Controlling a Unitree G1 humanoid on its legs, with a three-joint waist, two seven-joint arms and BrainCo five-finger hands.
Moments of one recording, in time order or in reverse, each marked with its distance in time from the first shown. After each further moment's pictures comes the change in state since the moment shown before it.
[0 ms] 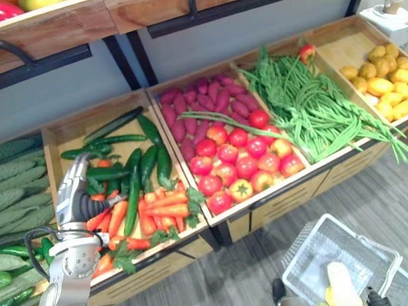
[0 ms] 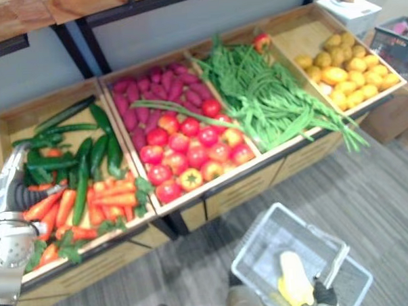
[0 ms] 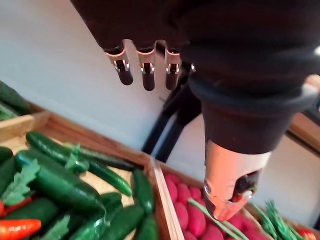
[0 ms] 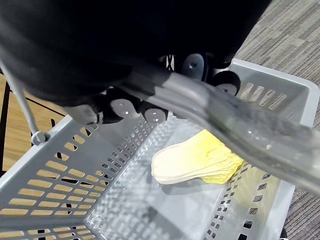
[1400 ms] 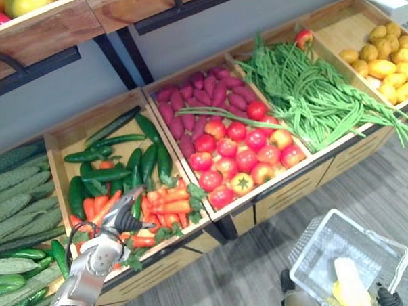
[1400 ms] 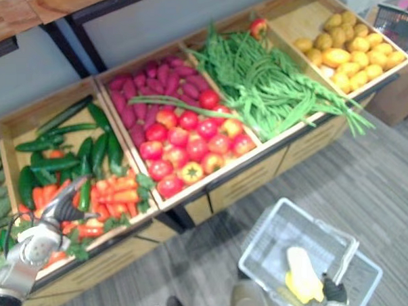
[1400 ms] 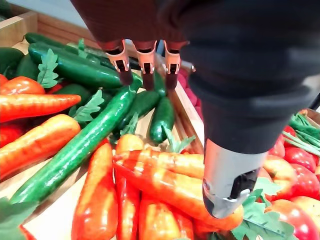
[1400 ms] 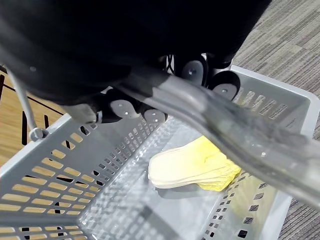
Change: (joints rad) left arm -0.088 0.087 -0.259 0.190 -0.018 0.034 -0.205; right arm 0.015 -0.036 0.000 -0.080 -0.039 0.030 0.000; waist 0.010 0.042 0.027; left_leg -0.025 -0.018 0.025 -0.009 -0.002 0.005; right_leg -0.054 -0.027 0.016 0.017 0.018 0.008
